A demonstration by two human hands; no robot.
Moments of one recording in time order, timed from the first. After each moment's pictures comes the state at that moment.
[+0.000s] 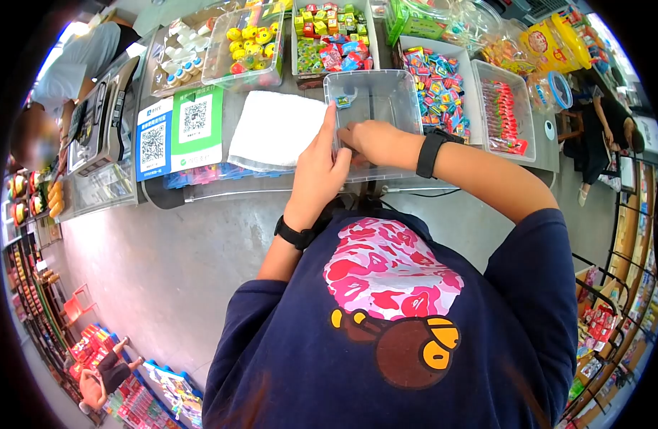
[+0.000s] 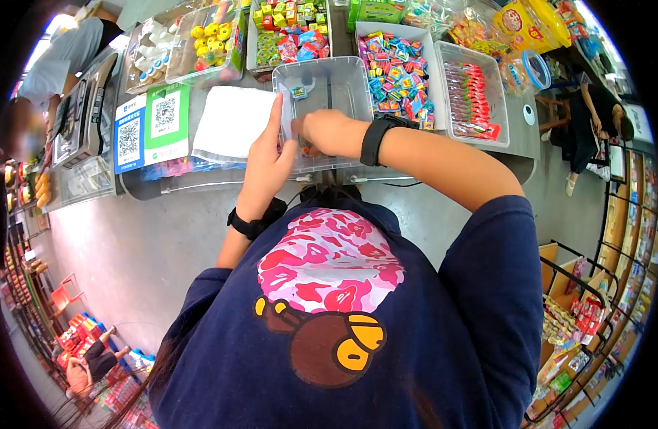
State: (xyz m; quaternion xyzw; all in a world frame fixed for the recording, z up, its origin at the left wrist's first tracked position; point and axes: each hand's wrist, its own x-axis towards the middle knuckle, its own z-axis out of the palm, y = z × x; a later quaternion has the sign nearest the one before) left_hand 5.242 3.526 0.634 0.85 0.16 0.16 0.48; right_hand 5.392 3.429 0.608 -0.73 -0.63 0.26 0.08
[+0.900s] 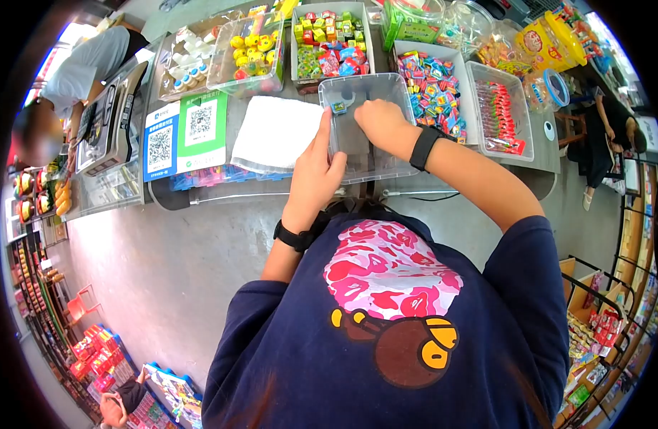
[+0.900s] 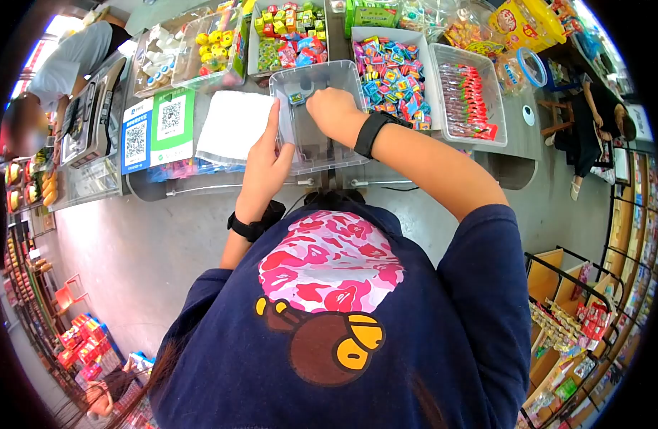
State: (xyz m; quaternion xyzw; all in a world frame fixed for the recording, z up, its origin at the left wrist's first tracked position) left_hand 5.237 3.521 0.640 0.86 0.17 0.15 0.47; right_hand 5.407 3.431 0.622 -0.83 -0.56 0.05 -0.02
